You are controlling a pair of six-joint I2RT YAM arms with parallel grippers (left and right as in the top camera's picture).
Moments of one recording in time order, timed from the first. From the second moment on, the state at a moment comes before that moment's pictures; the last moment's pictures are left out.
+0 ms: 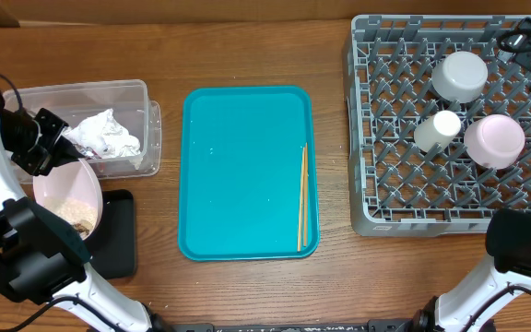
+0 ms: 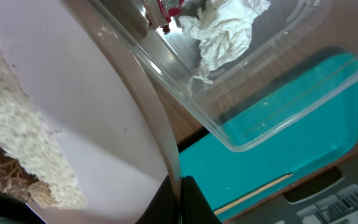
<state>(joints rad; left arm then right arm) 0.55 1.98 1.92 -1.58 0.33 -0.43 -0.31 1.97 2.39 -1.53 0.05 0.33</state>
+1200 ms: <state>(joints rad) 0.64 1.98 1.92 -1.62 0.55 -0.31 -0.31 1.97 2.39 -1.53 0.05 0.33</state>
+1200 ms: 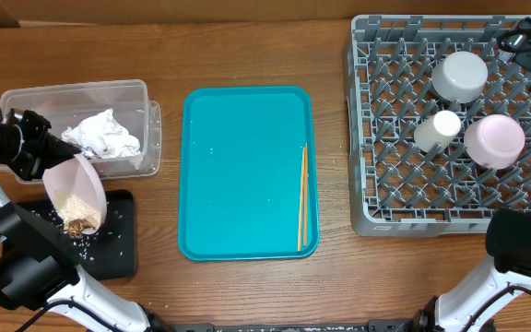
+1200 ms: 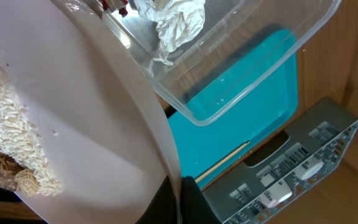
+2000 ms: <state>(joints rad) 0.68 1.98 1.92 -1.65 0.66 -0.23 -0.31 1.97 2.39 -1.53 0.05 0.33</state>
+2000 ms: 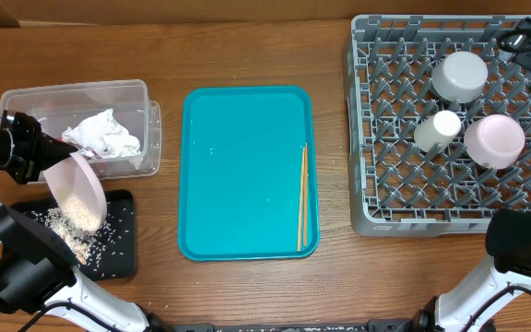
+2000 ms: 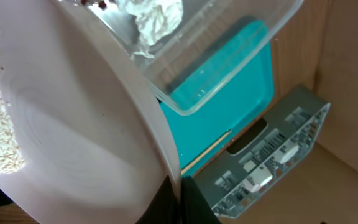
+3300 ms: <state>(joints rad) 0.85 1.98 1.73 -1.67 0.93 -0.09 -0.31 1.97 2.39 -1.53 0.05 0.33</state>
